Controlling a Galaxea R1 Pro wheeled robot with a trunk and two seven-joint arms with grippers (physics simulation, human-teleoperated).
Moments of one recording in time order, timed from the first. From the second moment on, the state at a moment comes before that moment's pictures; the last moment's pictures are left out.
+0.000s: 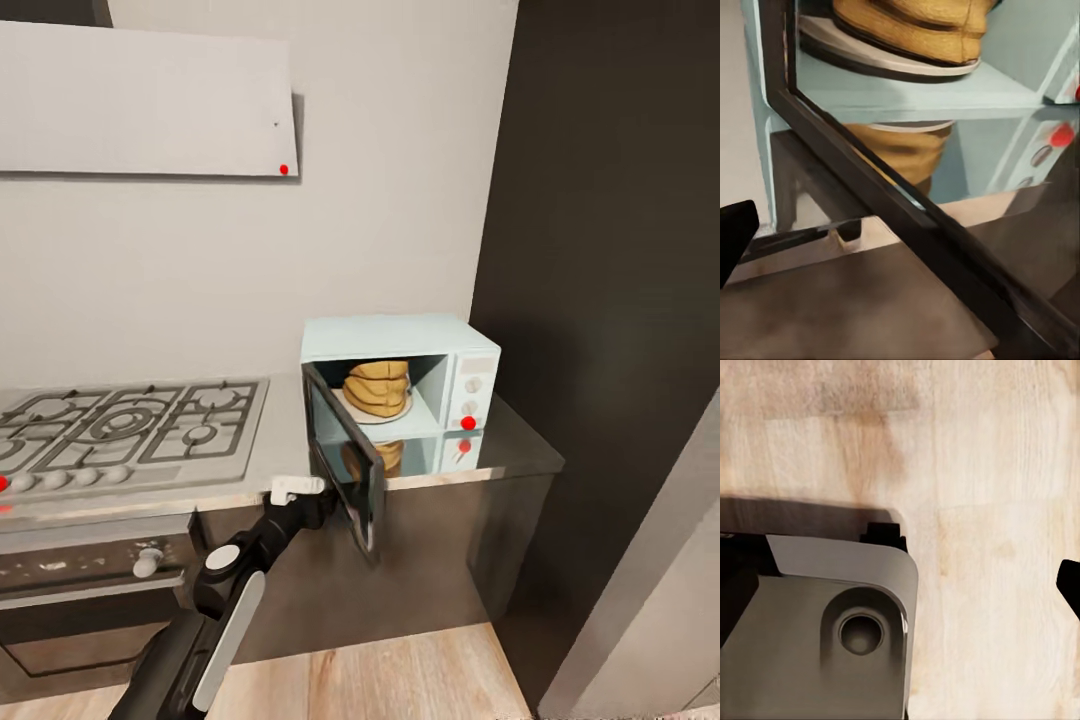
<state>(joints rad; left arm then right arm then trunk) -0.33 -0.06 -0.26 -1.48 0.22 0.41 0.01 -0.26 -0.06 -0.37 0.03 0.43 -0.03 0.03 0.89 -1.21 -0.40</state>
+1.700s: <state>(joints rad) -0.33 -0.17 -0.43 -1.46 0.13 0.41 0.32 -0.26 -0.06 -0.37 0.03 0.44 -0.03 0.03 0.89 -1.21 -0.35</state>
